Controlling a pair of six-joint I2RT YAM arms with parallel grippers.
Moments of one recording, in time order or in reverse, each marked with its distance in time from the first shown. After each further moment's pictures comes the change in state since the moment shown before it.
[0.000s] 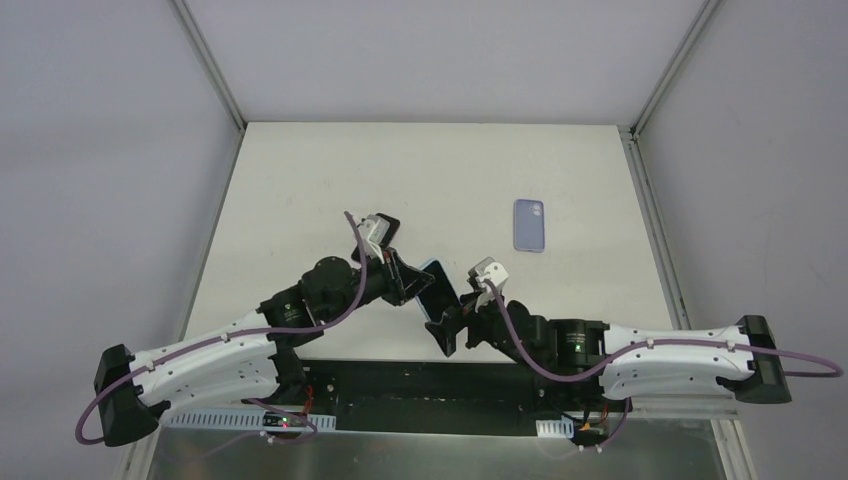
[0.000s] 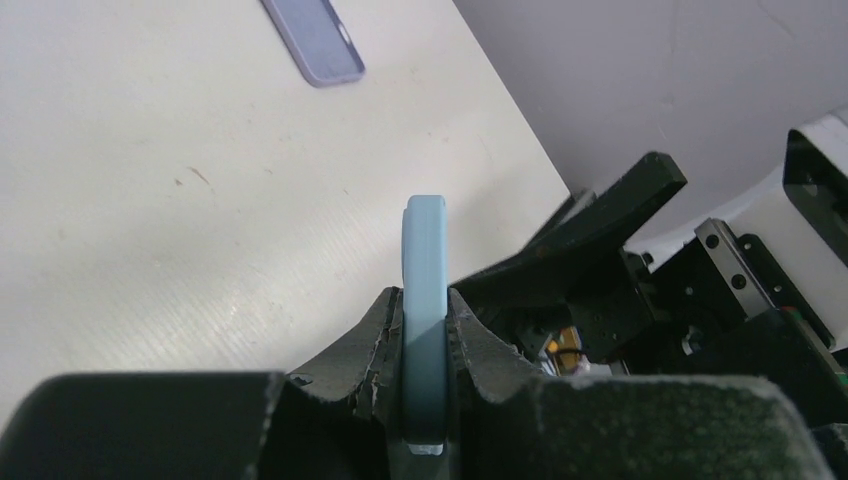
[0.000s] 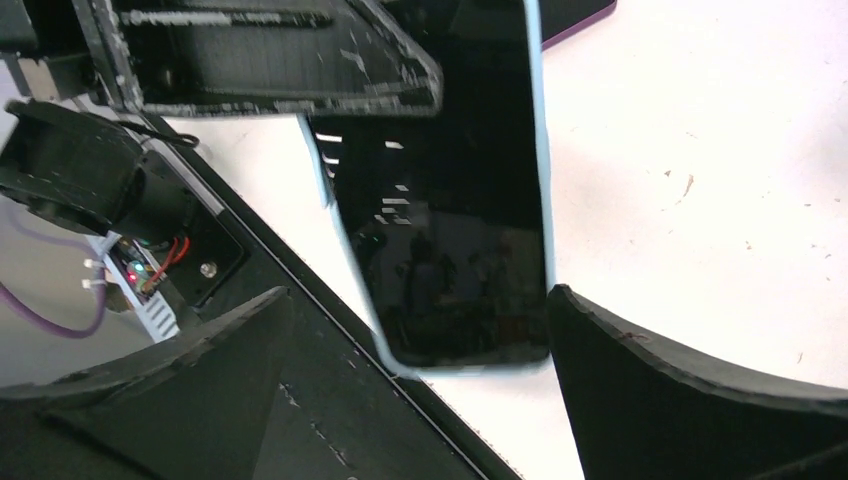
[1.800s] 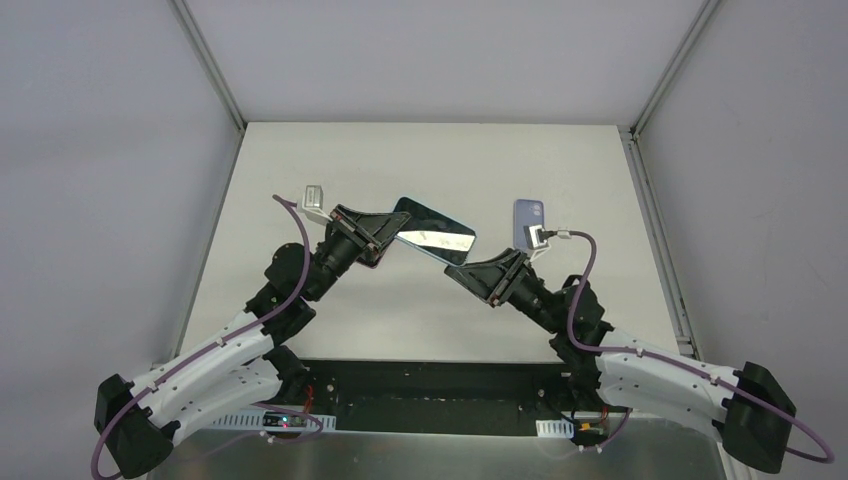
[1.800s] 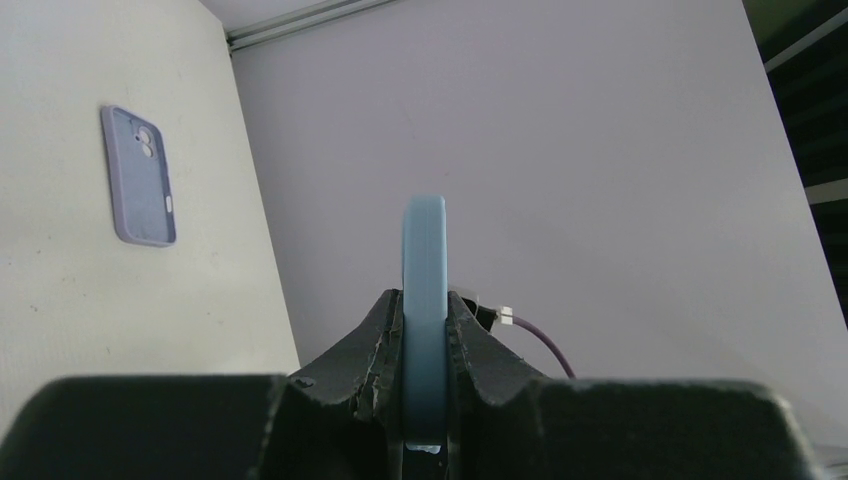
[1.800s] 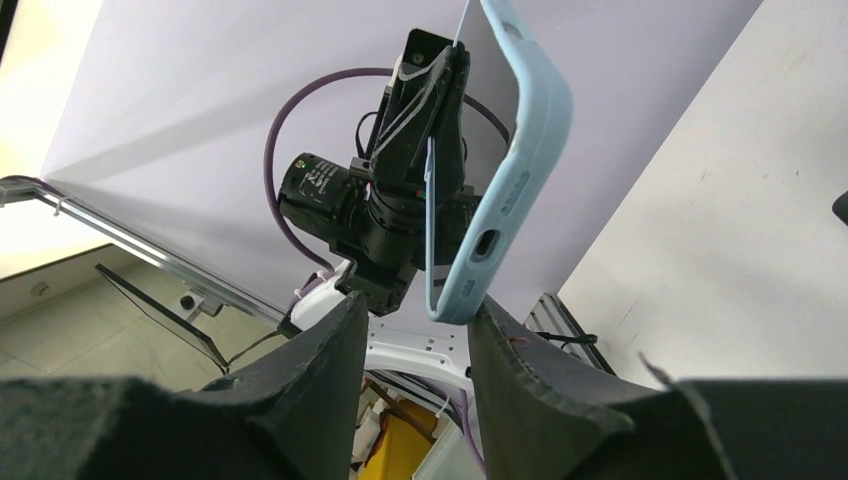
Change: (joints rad) left arm 0.257 -0.063 -0.018 0.303 -0.025 -0.605; right arm -0.508 -0.103 -0.321 0.953 -0.647 0.664
